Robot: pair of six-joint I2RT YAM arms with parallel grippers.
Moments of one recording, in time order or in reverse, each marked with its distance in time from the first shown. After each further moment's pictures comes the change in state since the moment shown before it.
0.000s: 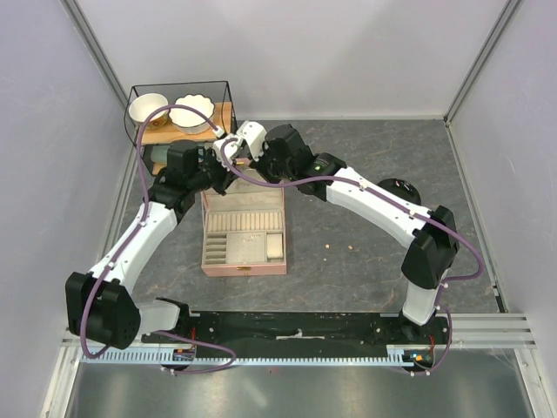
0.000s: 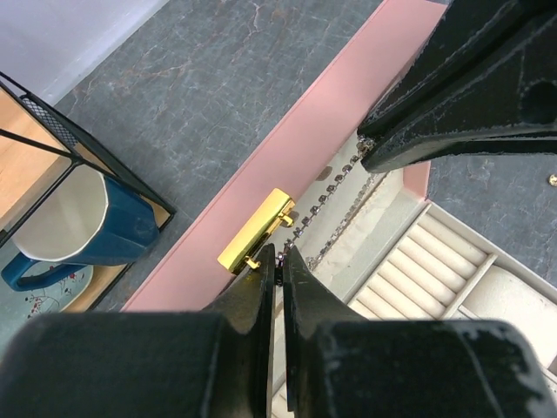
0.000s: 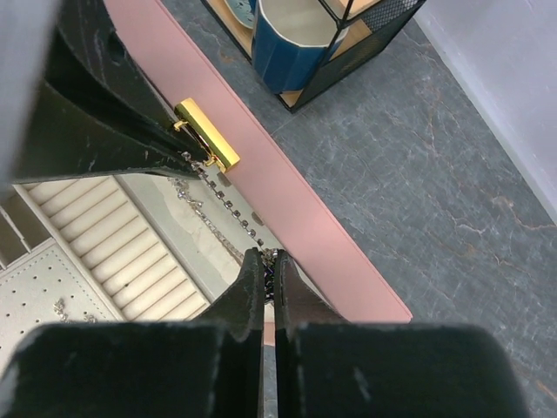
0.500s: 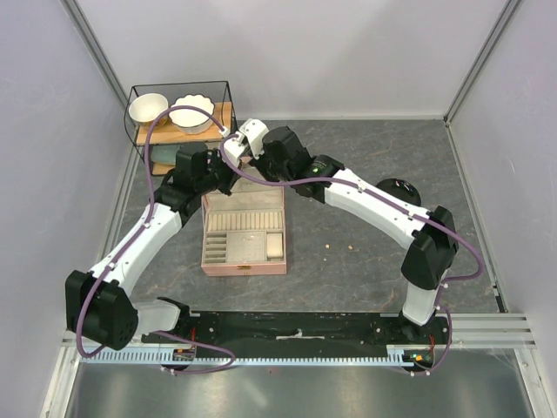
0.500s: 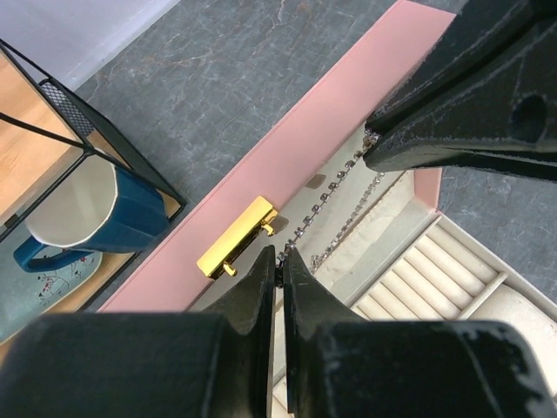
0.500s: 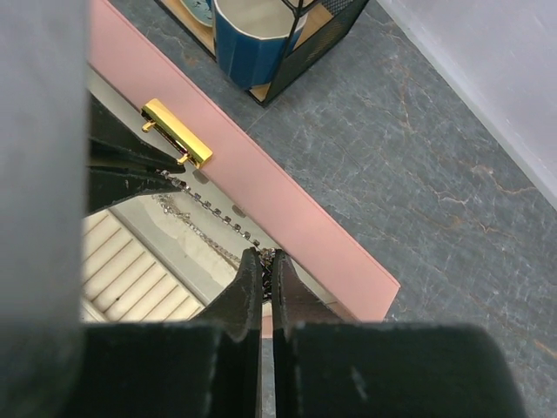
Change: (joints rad) left arm -0.076 0.000 -0.001 0.009 -0.160 -0.040; right arm 0.019 0.000 -0.002 0.007 0.117 0.067
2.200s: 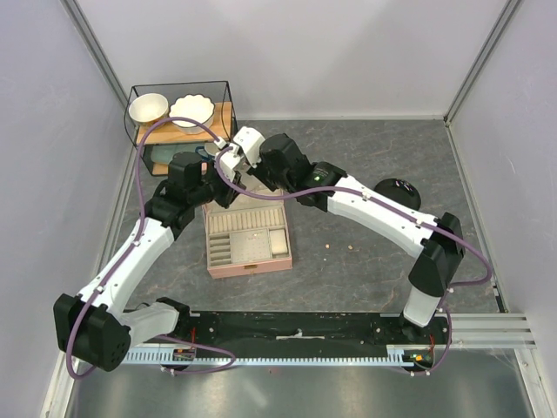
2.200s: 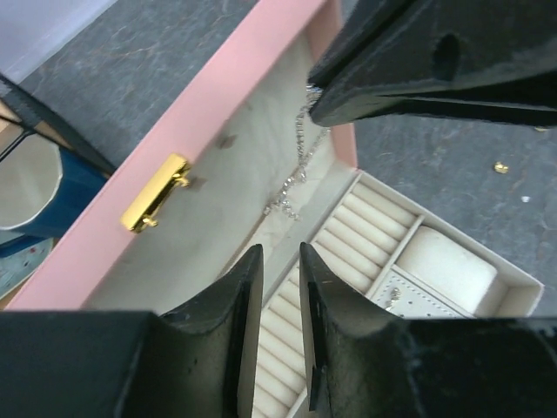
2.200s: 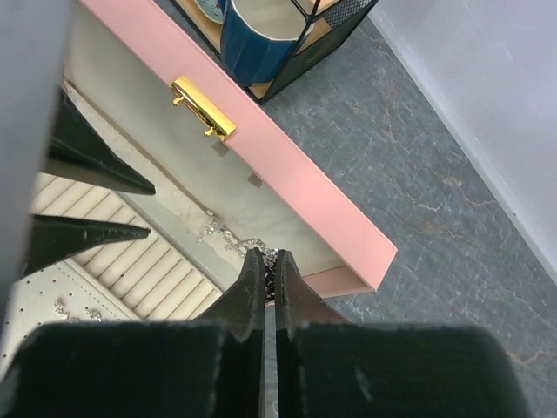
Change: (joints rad) left arm -0.025 -0.131 -0.059 -0.081 0.056 -0.043; right arm 0.063 -0.051 -0.033 -0.008 0.077 -0.078
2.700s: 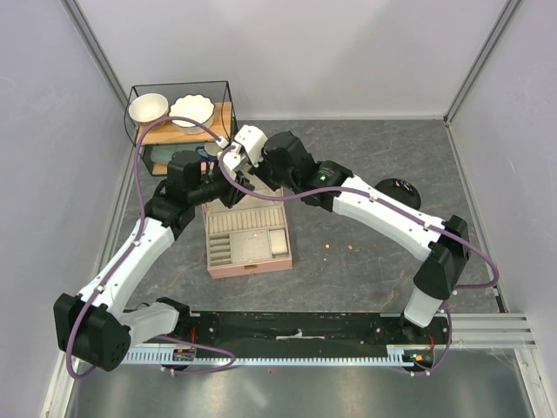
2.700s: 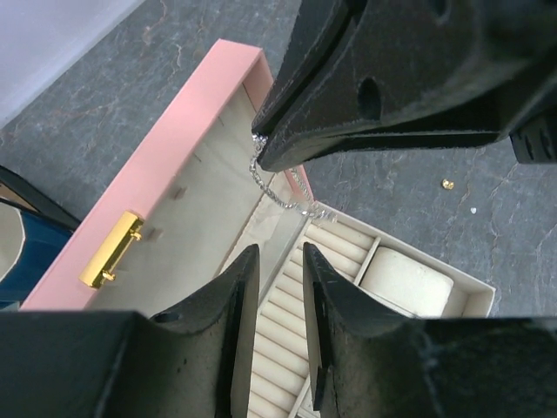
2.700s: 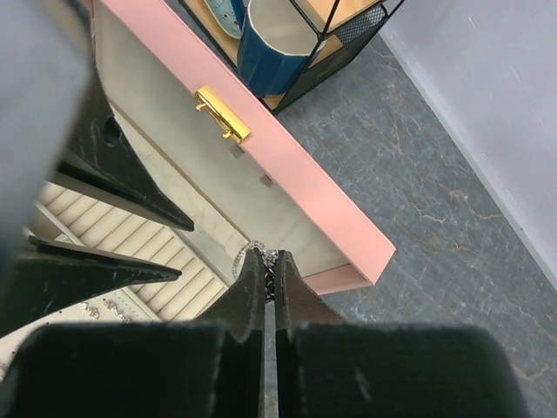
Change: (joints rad) left arm -0.001 0.002 0.001 0.056 0.167 -0.006; right arm 0.000 -0.035 0.000 -0.017 -0.064 -0.010
